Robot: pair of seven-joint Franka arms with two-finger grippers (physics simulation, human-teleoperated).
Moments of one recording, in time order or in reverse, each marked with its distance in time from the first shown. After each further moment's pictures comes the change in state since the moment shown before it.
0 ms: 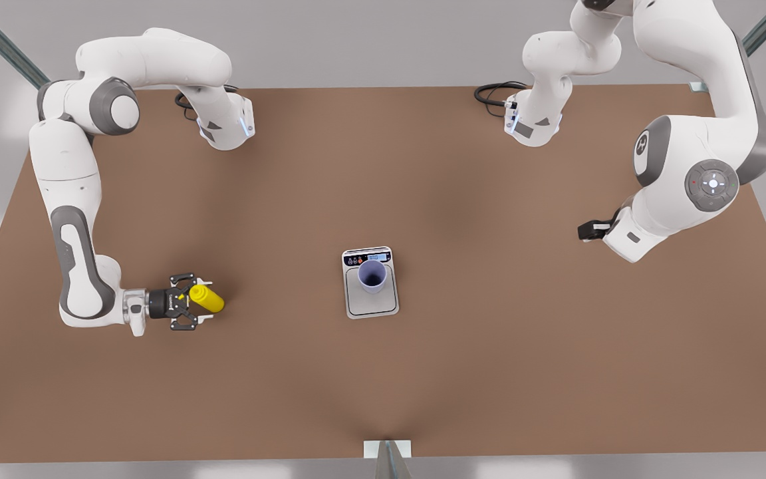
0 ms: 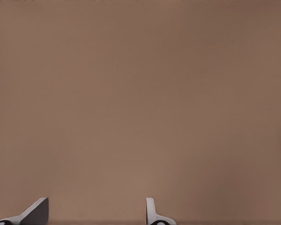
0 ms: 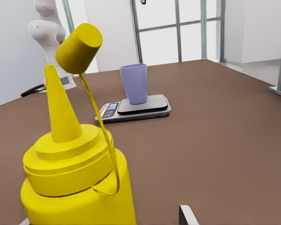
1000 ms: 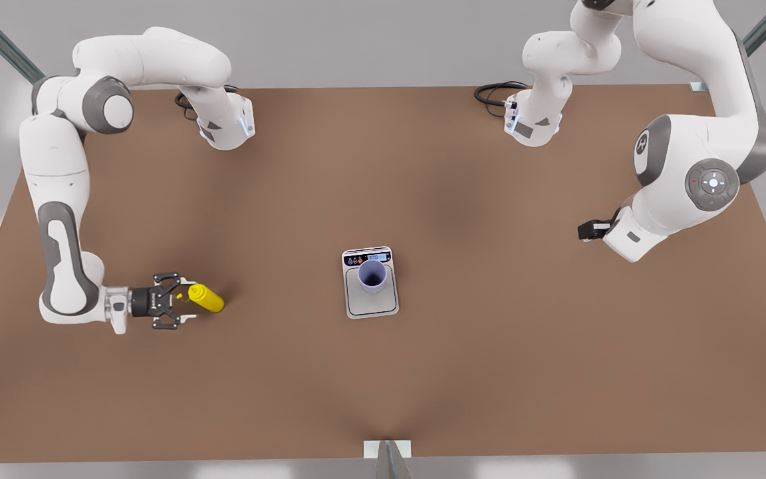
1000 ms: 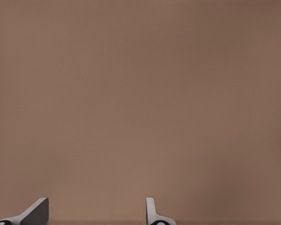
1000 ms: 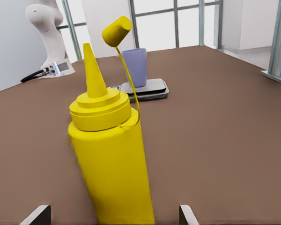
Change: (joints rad) left arm 0.000 -0.002 0.000 0.000 0.000 0.000 0.000; right arm -0.051 -0.008 -0.022 0.021 -0.076 -0.003 0.000
